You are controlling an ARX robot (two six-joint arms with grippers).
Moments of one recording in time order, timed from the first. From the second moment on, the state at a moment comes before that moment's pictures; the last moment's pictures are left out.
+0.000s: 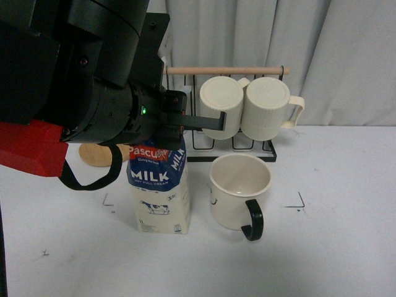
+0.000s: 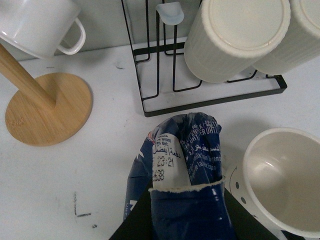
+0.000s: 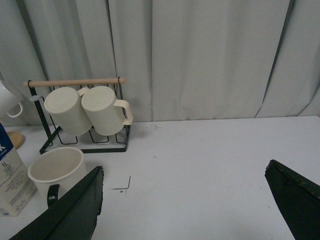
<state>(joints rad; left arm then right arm) -0.49 1.78 0.96 0.25 -0.29 -0.16 0.00 0.00 0.01 0.00 0.00 0.00</state>
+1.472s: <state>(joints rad) 0.01 0.55 0.06 0.48 -0.01 -0.02 0.00 0.00 0.01 0.00 0.00 0.00</state>
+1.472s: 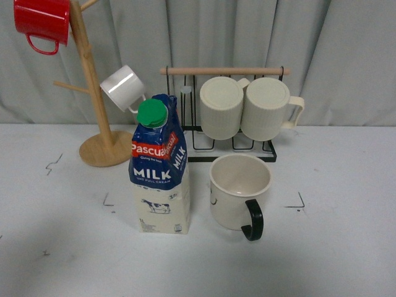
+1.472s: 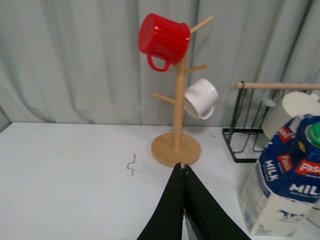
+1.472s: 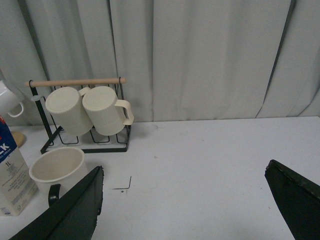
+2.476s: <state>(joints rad) 0.00 0.18 0.01 0.18 0.00 -0.02 0.00 0.00 0.01 0.00 0.00 0.00</state>
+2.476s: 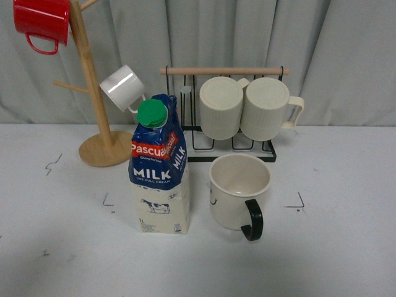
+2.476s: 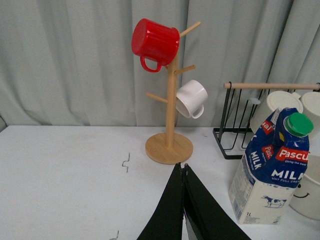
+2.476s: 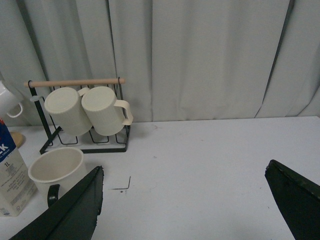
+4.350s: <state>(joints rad) 0.00 0.01 0.01 0.00 0.00 -0.01 0.00 0.00 0.01 0.00 0.00 0.00</state>
